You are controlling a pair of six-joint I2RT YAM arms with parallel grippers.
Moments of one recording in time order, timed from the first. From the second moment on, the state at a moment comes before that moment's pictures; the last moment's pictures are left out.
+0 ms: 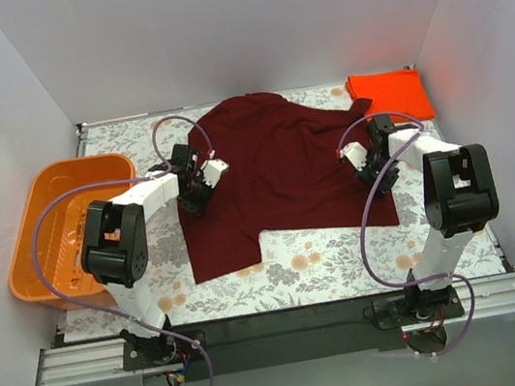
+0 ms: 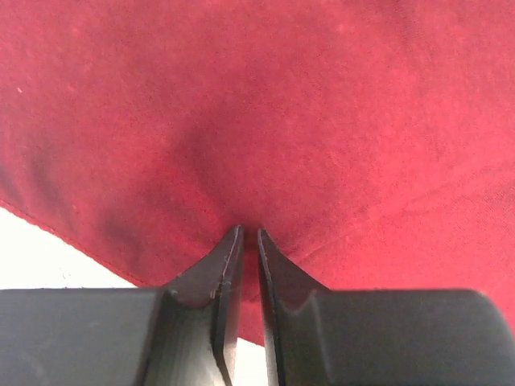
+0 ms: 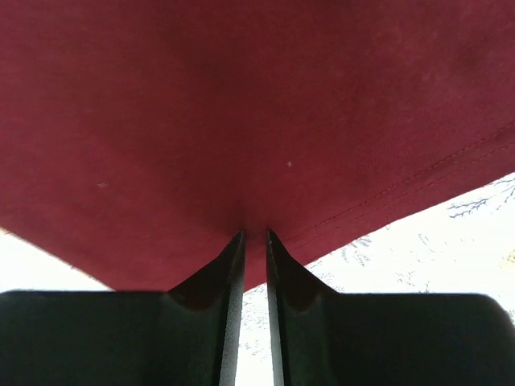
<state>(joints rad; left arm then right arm) -0.32 1.86 1.21 -0.56 0.13 0.48 0.07 1.77 1.12 -0.78 -0.10 -0.75</state>
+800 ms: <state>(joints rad) -0.46 1.45 1.03 -0.92 0.20 0.37 0.07 1.46 1.03 -1.01 -0.13 -0.94</state>
